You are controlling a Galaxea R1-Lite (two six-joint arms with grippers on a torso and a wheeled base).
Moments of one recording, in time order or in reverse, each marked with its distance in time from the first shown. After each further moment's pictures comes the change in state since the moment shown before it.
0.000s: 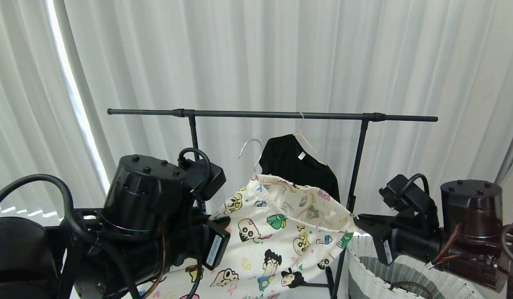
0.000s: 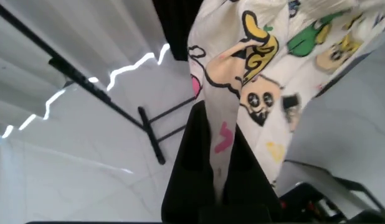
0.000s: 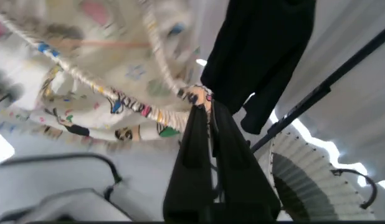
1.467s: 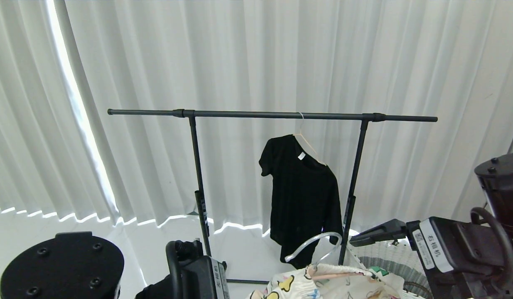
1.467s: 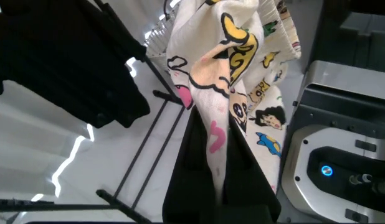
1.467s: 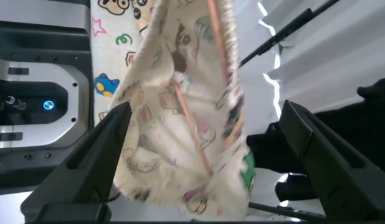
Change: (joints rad) left arm -0.246 -0.185 0.291 -0.221 -0.346 0.249; right arm 0.161 -0.251 -0.310 0.811 0.487 -0.546
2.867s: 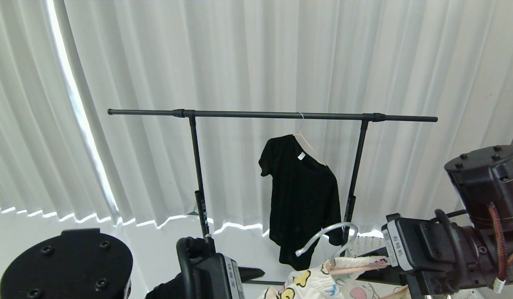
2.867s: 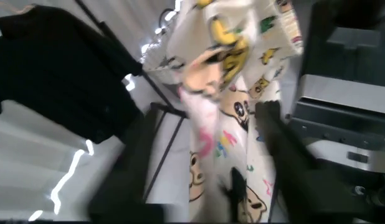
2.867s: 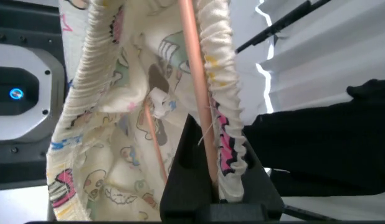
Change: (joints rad) left arm -0.033 0.029 -0.039 -0.024 0.036 0.001; right arm 0.015 0.067 -0.056 0.009 -0.086 -0.100
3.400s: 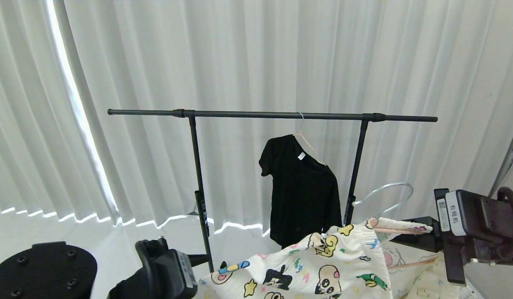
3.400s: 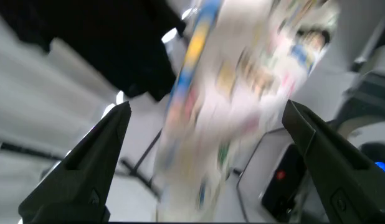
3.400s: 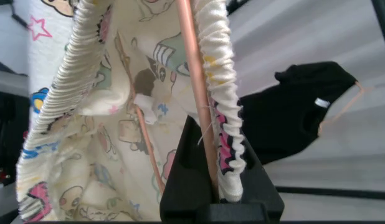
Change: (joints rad) left arm 0.163 -0.097 0.169 0.000 0.094 0.018; right arm -0.240 -0.122 0.104 -0.138 0.050 -0.089
